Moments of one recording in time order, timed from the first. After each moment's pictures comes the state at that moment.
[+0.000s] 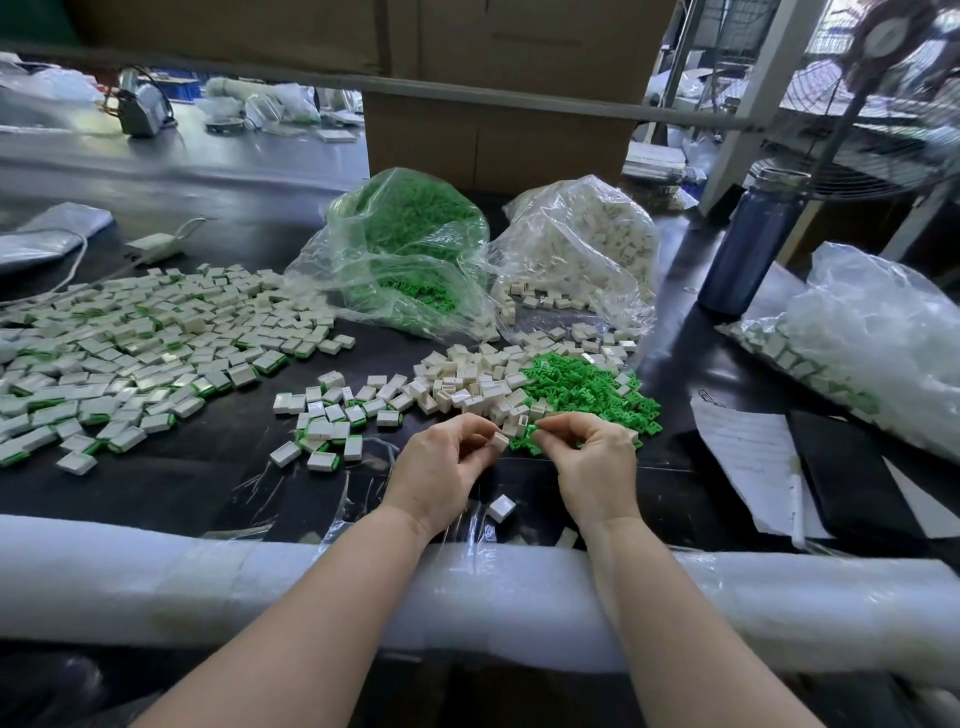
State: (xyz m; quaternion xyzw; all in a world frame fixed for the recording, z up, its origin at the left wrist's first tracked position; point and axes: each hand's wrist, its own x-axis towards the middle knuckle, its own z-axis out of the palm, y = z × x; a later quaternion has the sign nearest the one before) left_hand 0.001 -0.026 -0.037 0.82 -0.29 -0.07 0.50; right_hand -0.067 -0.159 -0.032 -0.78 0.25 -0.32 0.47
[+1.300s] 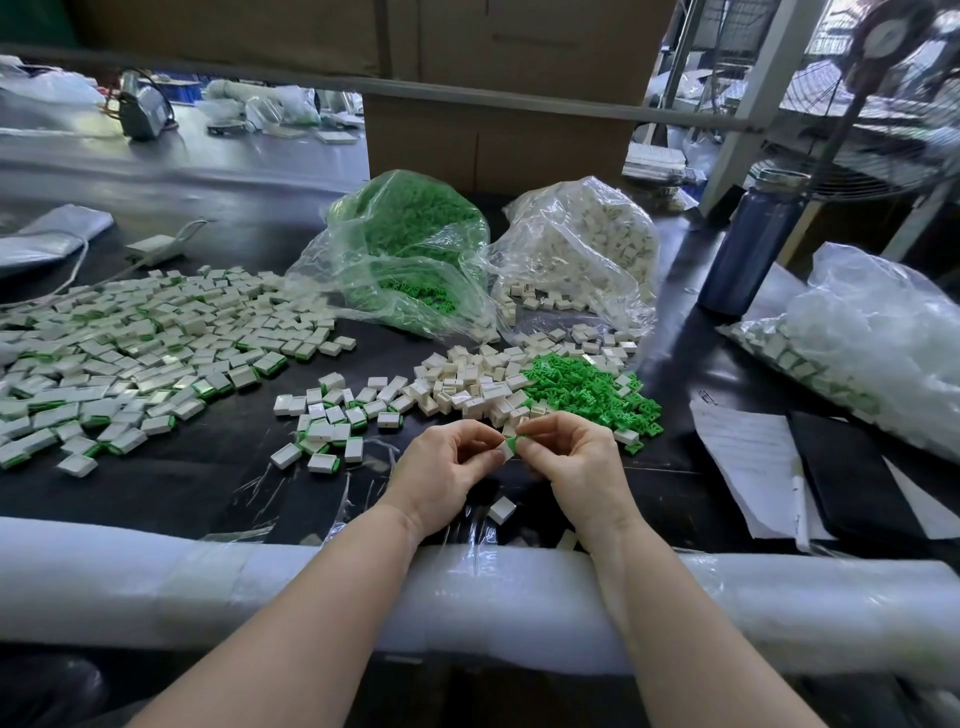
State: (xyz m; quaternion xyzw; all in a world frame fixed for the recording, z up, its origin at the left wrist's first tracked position) left_hand 0.003 -0.023 -0.032 0.76 -0.29 -0.15 0.55; right_hand -0.073 -0.152 -0.026 -0.74 0.15 -0.23 0.61
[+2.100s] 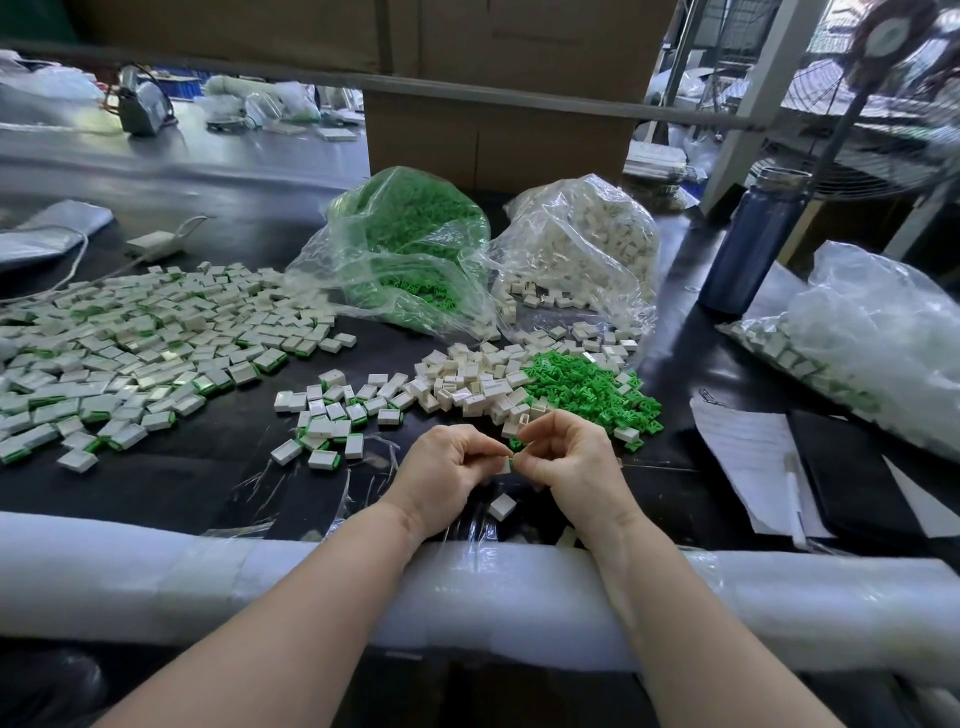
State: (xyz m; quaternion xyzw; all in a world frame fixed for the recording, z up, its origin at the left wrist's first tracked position) left_hand -0.002 -0.024 -0.029 0.78 -0.33 -0.13 0.52; right_hand -0.077 -0.151 -0.022 -0.75 0.15 -0.18 0.61
